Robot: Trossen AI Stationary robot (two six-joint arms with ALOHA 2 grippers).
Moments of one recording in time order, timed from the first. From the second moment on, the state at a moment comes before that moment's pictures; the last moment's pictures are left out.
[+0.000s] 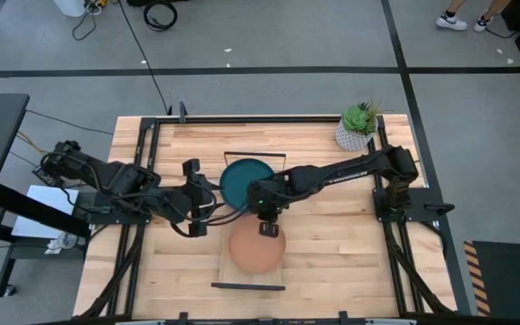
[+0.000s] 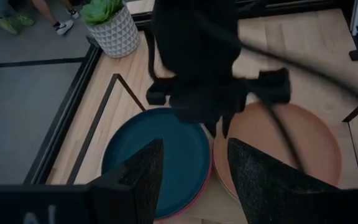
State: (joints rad) left arm -0.44 1.32 1.50 -0.94 -0.60 -0.24; right arm 0.12 1.93 1.63 -0.78 -0.05 0.25
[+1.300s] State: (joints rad) left arm -0.64 1.18 0.58 0.11 -0.70 -0.29; right arm 0.48 1.69 0.88 0.12 0.35 0.21
